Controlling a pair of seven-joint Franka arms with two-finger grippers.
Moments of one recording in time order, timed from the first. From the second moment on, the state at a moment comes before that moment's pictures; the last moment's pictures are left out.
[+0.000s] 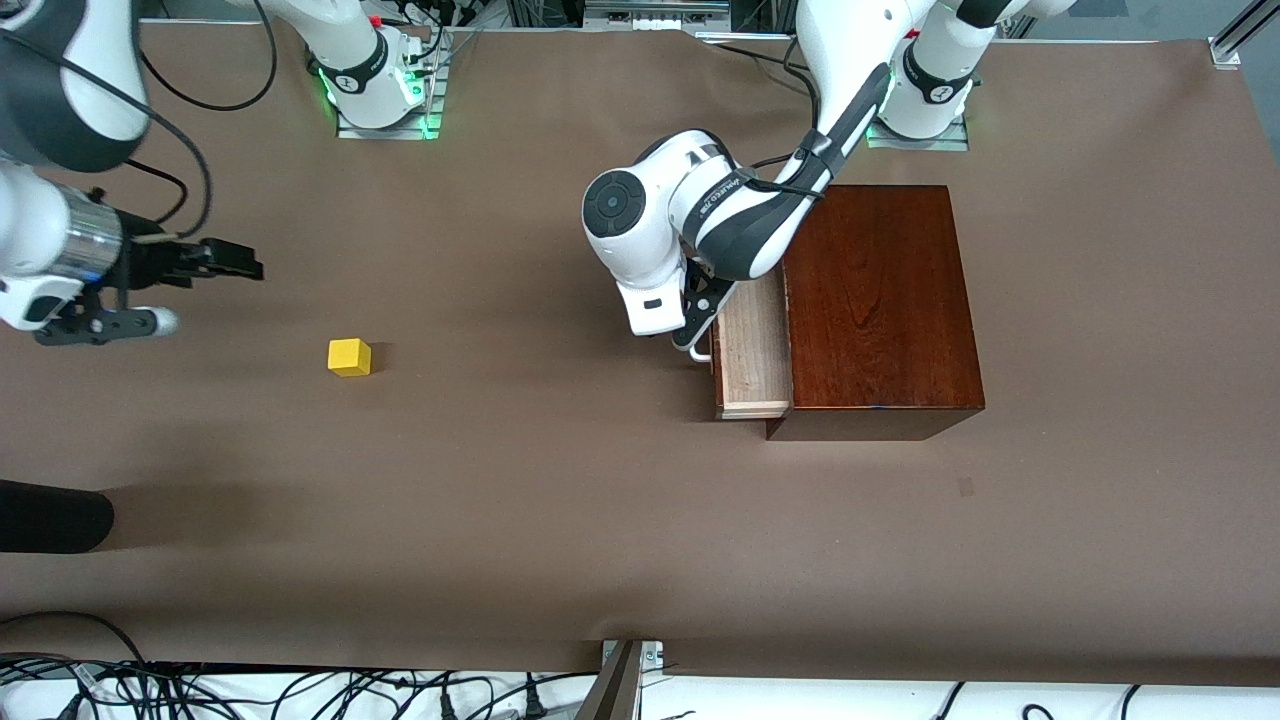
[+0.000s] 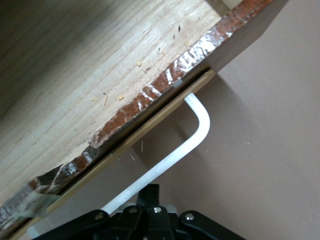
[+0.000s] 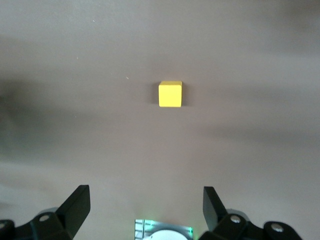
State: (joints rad) left arm -0.64 0.72 -0.19 -1.32 0.22 1.80 -1.79; right arm 0.62 0.22 -0.70 -1.57 0.21 1.47 -0.17
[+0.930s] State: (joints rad) left arm -0.52 0.56 -0.17 -1.48 0.23 1.78 -1.64; right arm 0.04 -0.01 -0.02 -1.68 0.07 1.53 -0.07
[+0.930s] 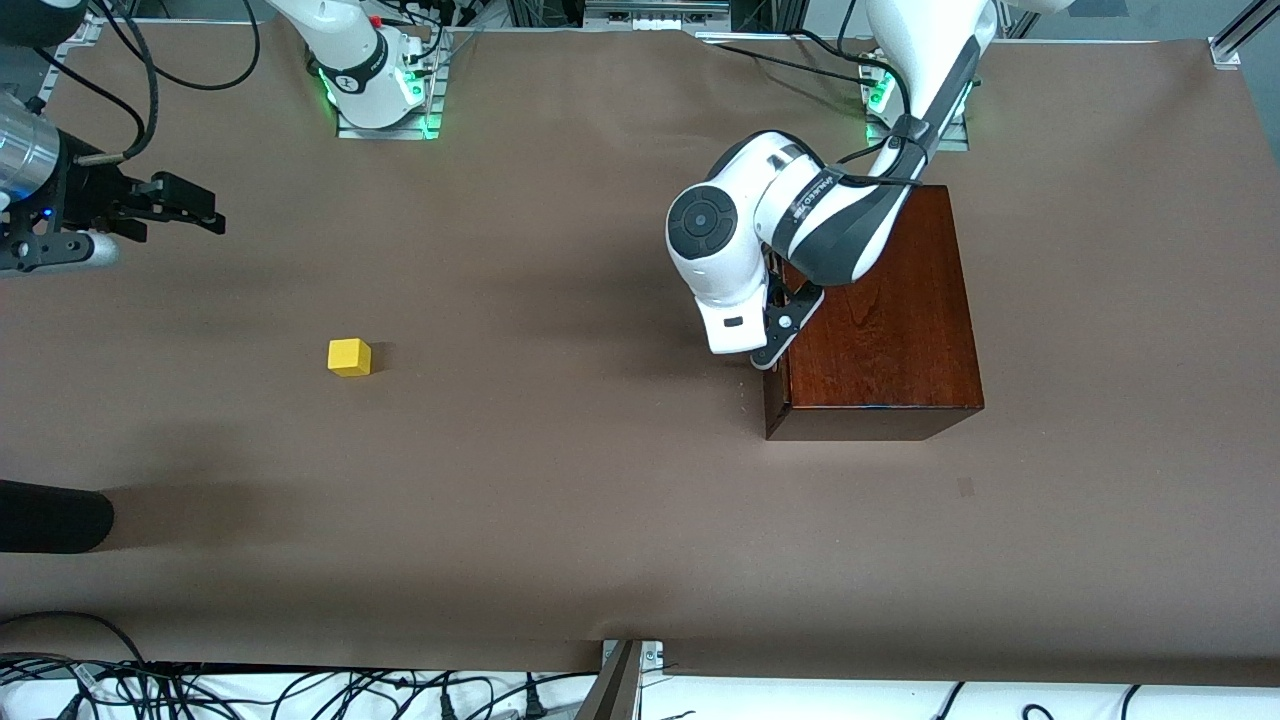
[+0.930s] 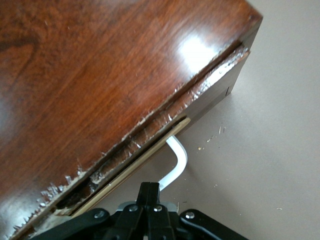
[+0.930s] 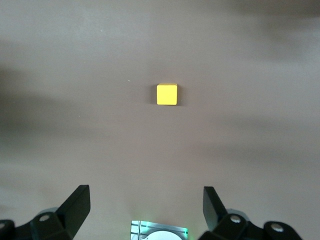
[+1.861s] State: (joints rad) left arm -0.30 0.25 -0.22 -1.46 -0.04 1.63 -1.14; right arm 0.14 -0.02 -0.12 -1.70 0.07 1.61 -0.04
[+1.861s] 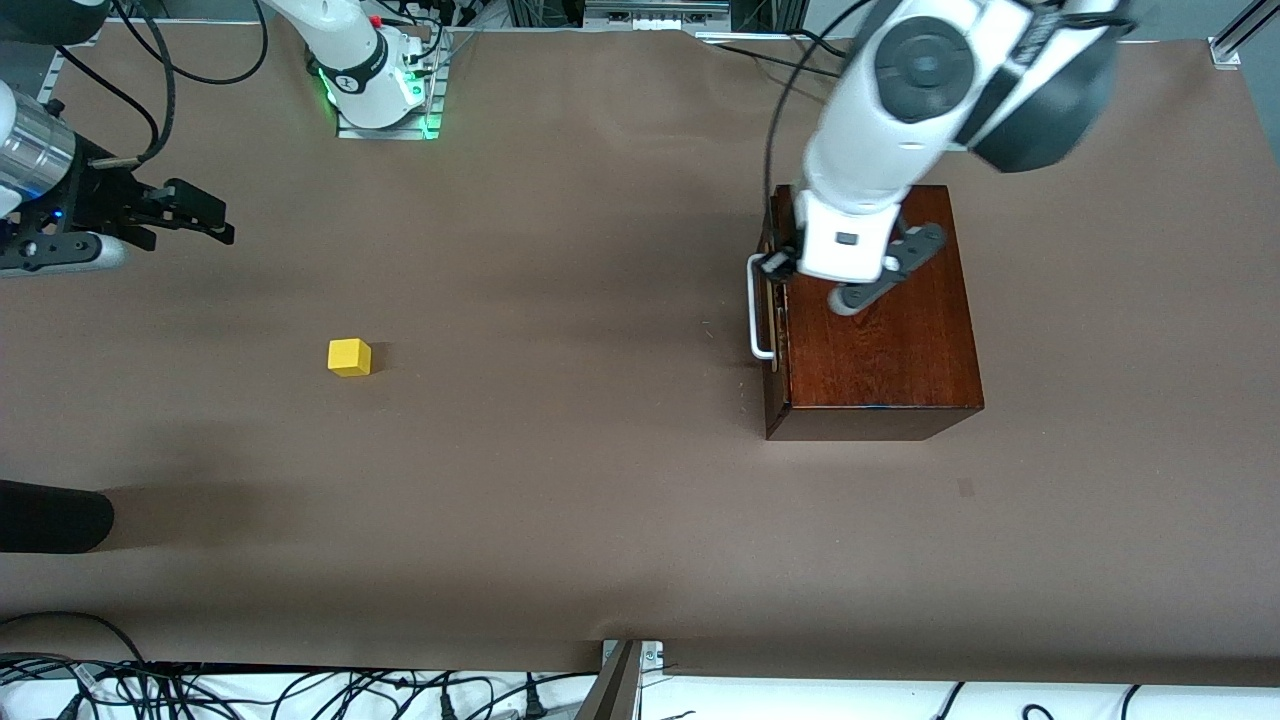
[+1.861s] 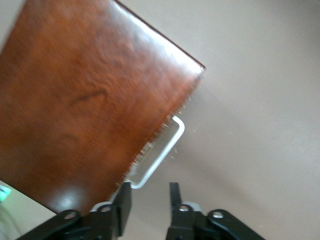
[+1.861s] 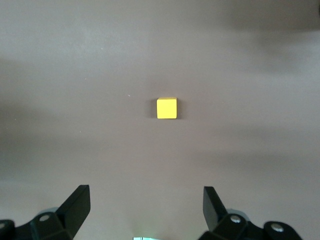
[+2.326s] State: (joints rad) left arm -0.17 0.14 -0.17 -1.46 -0.04 1.50 -0.73; right arm 0.13 -0.02 -0.12 -1.69 0.04 1.61 -0.05
